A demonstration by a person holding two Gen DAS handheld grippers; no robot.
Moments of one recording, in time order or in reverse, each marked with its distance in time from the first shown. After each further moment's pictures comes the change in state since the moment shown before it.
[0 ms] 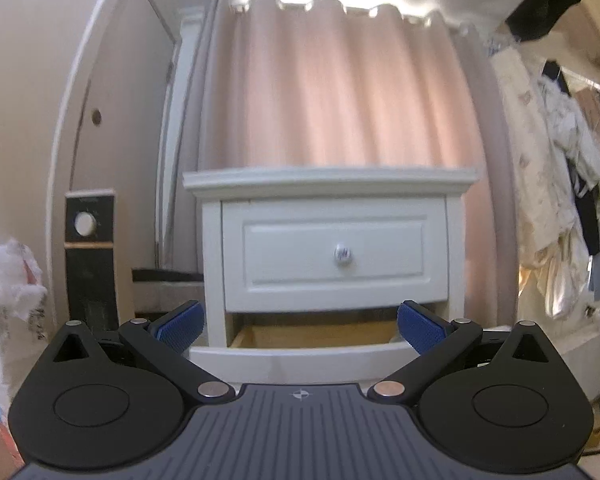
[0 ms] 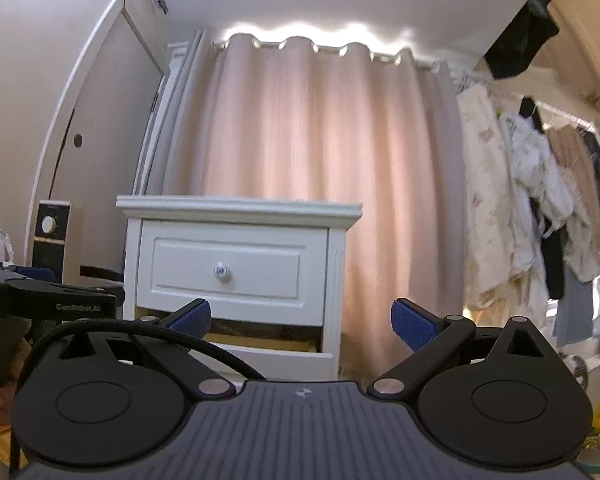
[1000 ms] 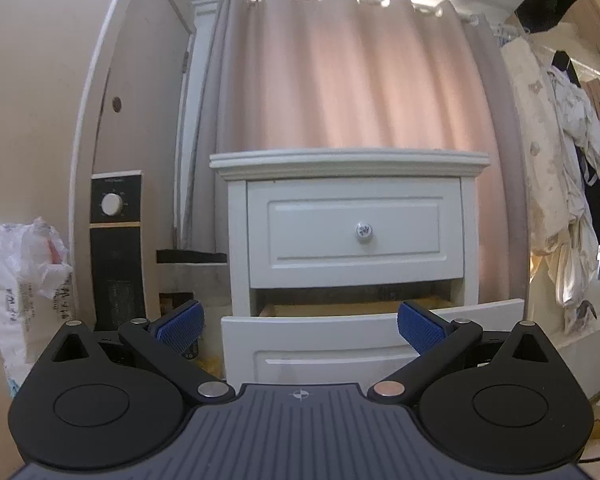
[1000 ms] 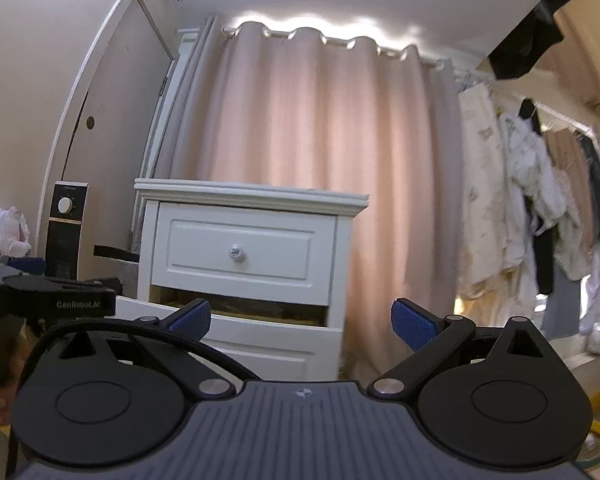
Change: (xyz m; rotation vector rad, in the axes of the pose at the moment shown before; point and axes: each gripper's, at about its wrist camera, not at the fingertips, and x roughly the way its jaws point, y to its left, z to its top) left arm -0.008 0.020 -0.024 0.014 0.075 0.014; right arm -0.009 0.039 0.003 -0.025 0.075 0.011
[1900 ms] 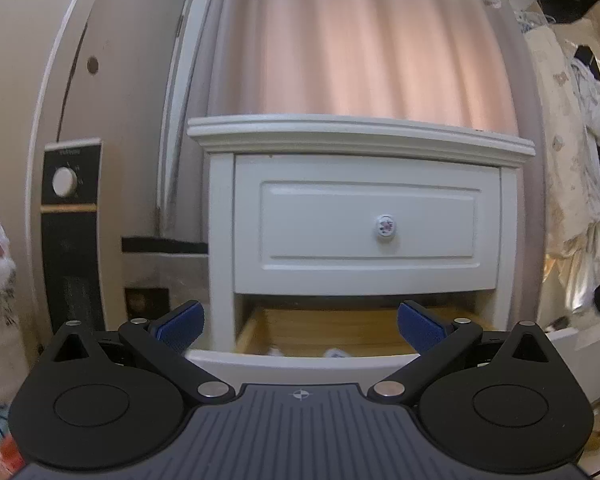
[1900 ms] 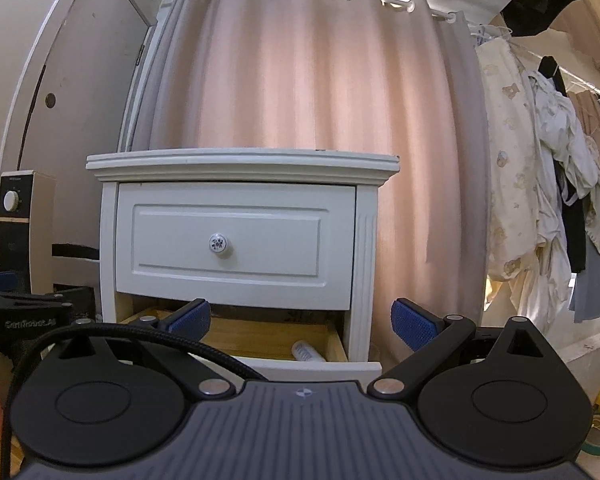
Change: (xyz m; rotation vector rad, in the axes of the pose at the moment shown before) left arm 0.115 0.011 0.012 -0.072 0.068 -0.050; right arm 0.161 0.003 0.002 0.036 0.089 -0.003
